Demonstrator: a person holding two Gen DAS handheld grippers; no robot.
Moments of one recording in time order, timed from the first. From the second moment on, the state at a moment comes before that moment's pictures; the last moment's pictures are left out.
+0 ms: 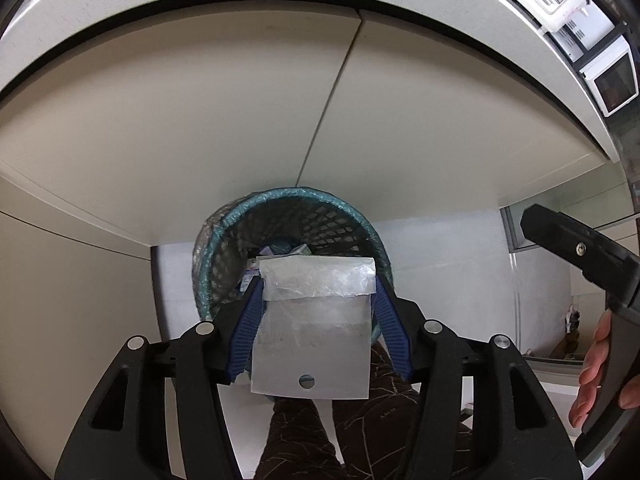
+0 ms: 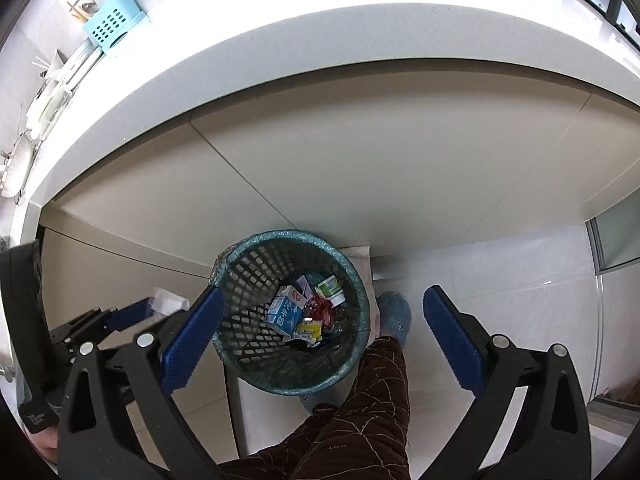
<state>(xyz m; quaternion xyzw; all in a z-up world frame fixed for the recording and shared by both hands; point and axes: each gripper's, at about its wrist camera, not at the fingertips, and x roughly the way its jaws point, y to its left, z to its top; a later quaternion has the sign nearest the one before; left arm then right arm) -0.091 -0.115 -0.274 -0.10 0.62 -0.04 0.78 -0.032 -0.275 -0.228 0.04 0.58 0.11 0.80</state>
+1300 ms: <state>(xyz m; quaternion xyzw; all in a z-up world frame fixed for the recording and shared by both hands) -0.084 -0.051 -0.137 -0.10 0.49 -0.01 0.87 0.013 -0.261 -0.107 0.06 0.48 0.13 0.87</state>
